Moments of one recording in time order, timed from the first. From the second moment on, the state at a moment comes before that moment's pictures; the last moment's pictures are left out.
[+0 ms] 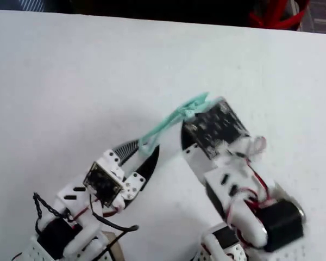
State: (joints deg) left arm 34.5 -104.0 77.9 47.4 -7.4; right arm -28.7 -58.8 17.3 79.1 23.0
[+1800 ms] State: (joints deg) left arm 34.3 -104.0 79.1 48.3 -10.6; right arm -53.2 -47.2 12.6 97.6 28.6
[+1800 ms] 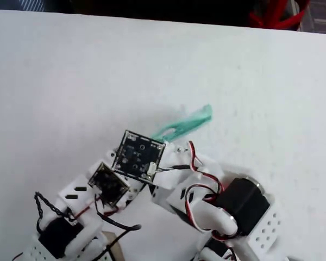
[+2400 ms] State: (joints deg) left arm 34.2 -104.0 79.1 48.2 -10.4; right arm -56.4 -59.0 12.7 98.5 32.6
